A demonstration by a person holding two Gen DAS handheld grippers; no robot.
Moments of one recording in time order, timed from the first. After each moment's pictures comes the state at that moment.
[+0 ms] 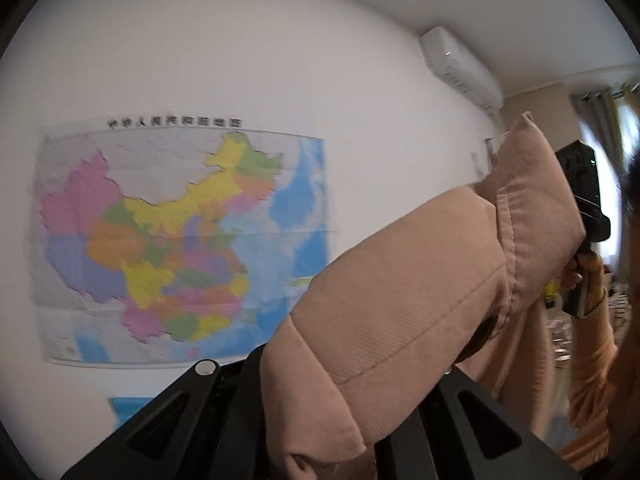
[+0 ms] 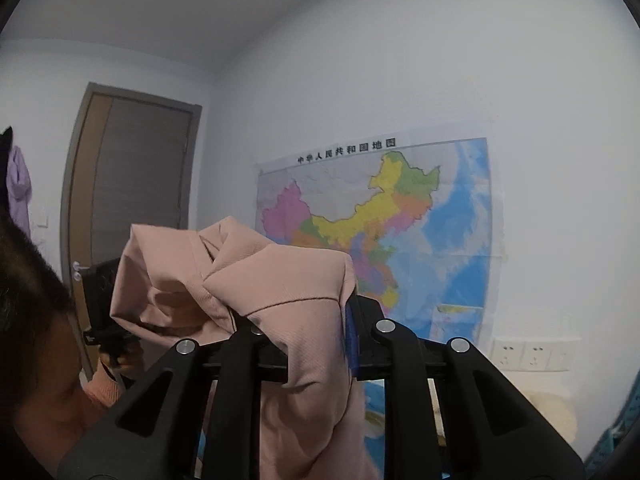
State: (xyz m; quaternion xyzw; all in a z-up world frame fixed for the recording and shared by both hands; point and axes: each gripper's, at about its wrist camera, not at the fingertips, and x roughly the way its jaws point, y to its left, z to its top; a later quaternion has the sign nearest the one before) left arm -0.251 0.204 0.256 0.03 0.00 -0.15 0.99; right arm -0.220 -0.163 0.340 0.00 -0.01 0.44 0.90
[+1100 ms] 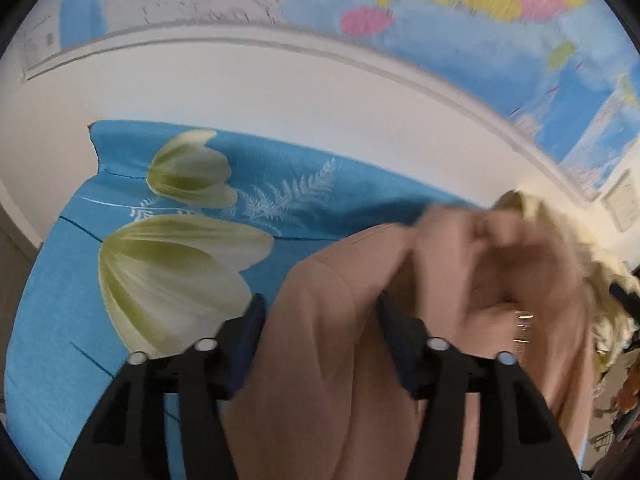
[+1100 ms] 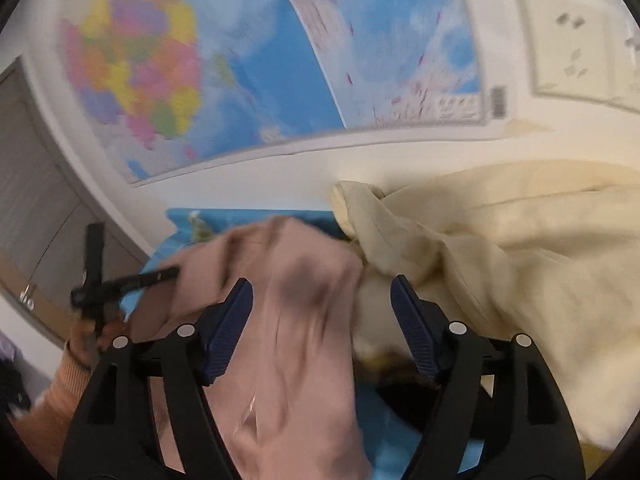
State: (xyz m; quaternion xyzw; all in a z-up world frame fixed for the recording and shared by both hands) left arm 0.139 0.344 -0.008 -0.16 0.43 0.05 0.88; right arm 0.146 -0.060 0.062 0.05 0.39 0.34 0.86
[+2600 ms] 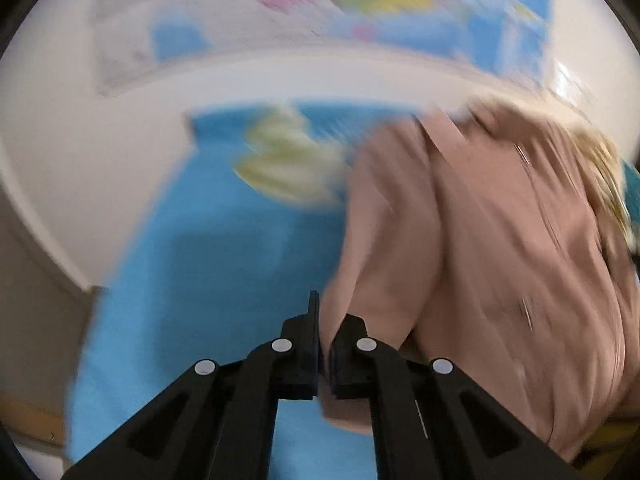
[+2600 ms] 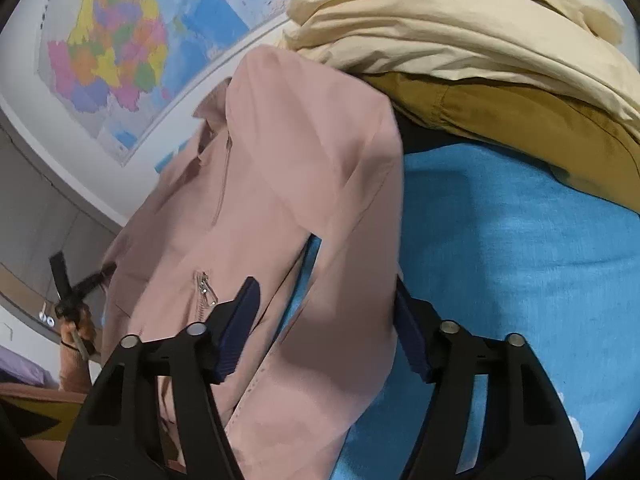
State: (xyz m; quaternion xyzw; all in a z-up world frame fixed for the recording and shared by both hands) left arm -0.088 0.385 0.007 -0.04 0.39 0.08 0.92; right arm -0.003 -0.206 -0.025 0.14 0.47 0.27 0.83
